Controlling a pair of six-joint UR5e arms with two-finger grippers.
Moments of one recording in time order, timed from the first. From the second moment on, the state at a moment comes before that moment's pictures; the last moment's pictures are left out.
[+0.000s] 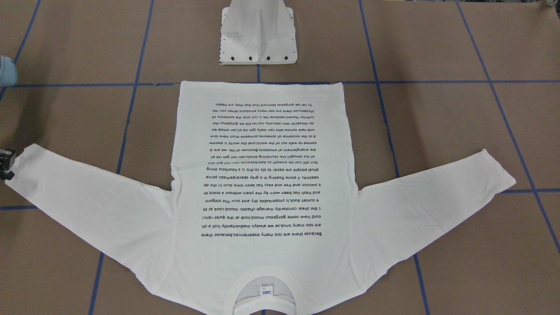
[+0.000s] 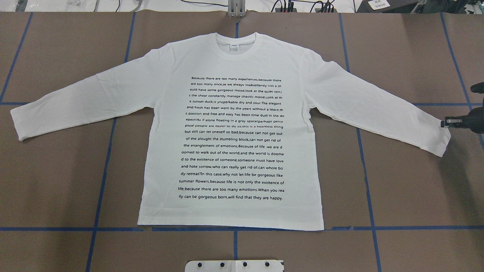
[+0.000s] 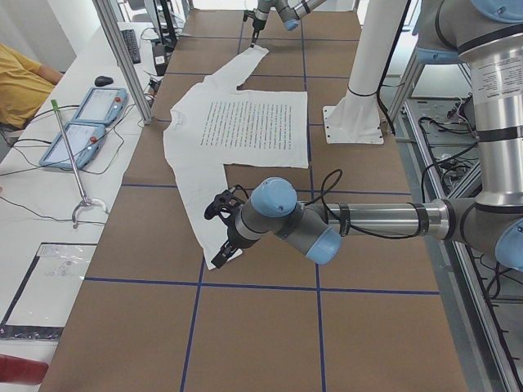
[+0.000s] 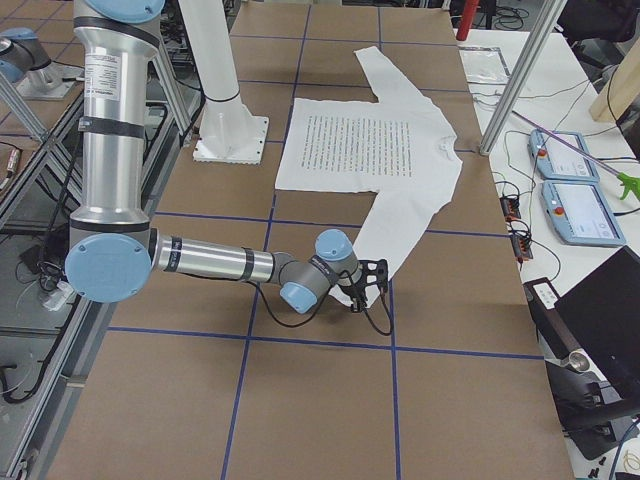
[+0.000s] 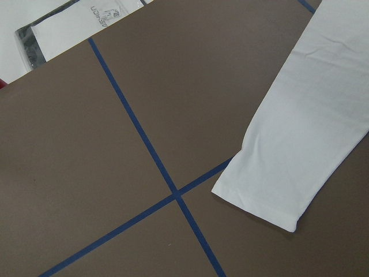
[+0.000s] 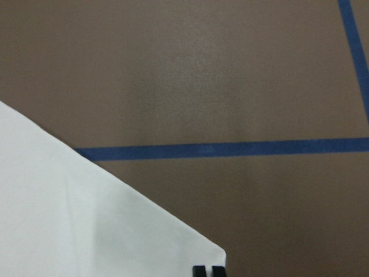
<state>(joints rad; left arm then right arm) -1.58 -1.34 -1.76 -2.20 -2.33 0.13 1.04 -1.66 1.42 -0.59 2.01 0.88</state>
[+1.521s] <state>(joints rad) -1.58 -1.34 -1.75 -2.20 -2.33 0.13 0.92 -0.89 1.87 -1.87 1.93 1.13</state>
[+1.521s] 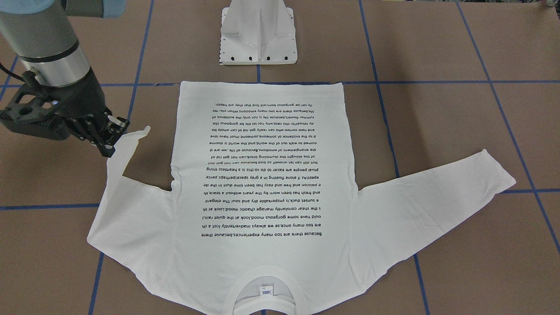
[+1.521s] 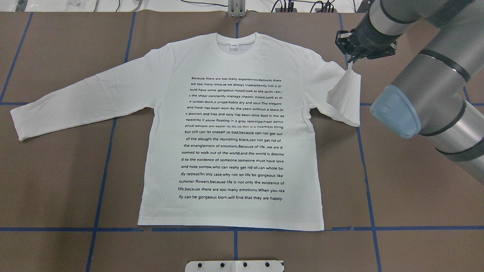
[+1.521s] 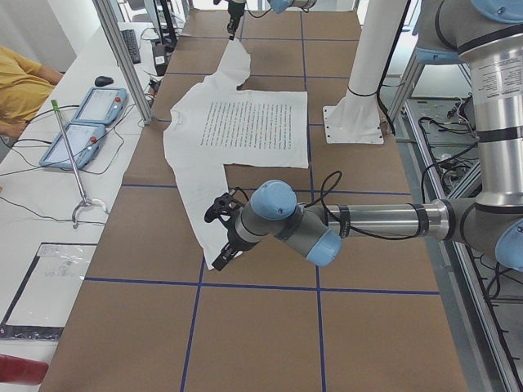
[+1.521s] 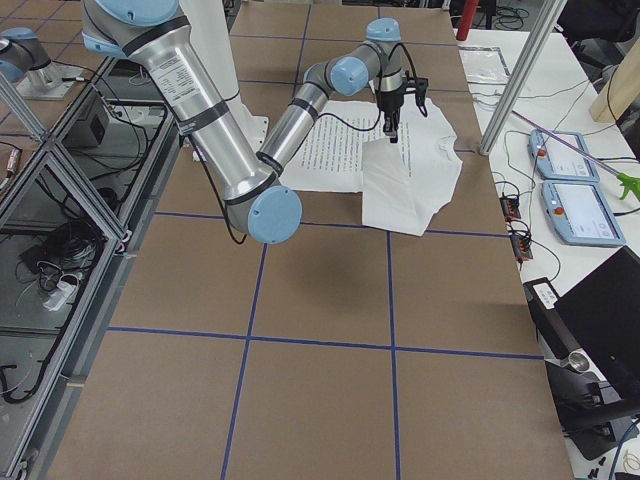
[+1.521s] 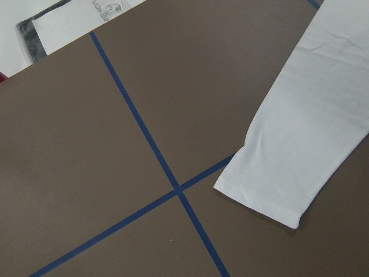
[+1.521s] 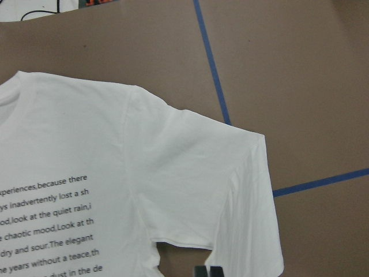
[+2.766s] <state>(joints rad) -1.59 -1.34 -1.72 -2.20 -2.33 0.13 0.54 -0.34 1.03 -1.33 1.45 1.43</state>
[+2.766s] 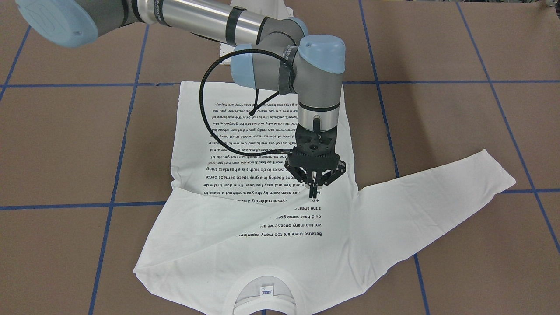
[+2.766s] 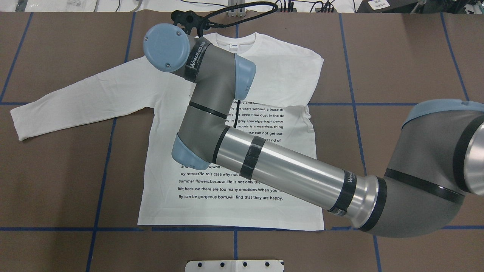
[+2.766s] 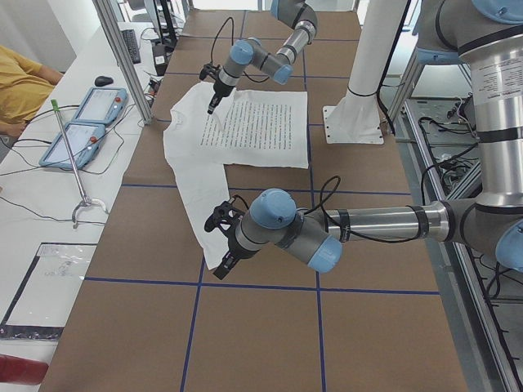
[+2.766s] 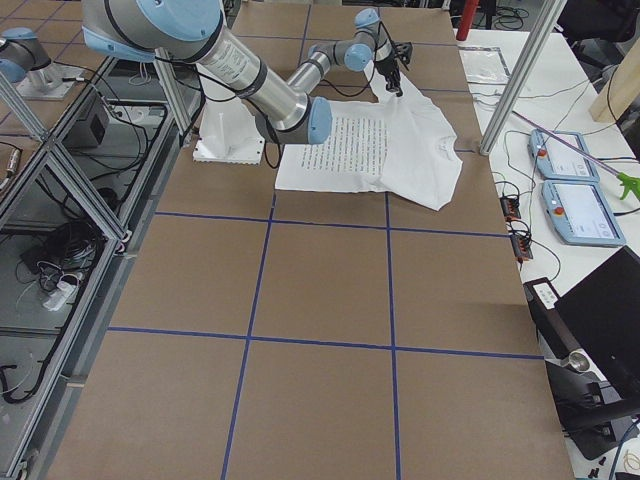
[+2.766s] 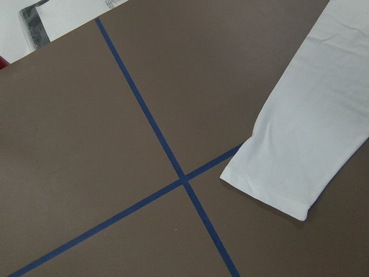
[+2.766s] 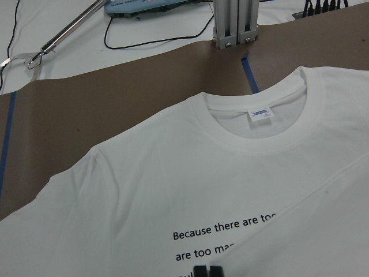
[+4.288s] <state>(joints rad) -1.59 -1.34 -1.72 -2.20 -2.33 0.13 0.61 -0.30 0.93 -1.27 1.45 1.50</state>
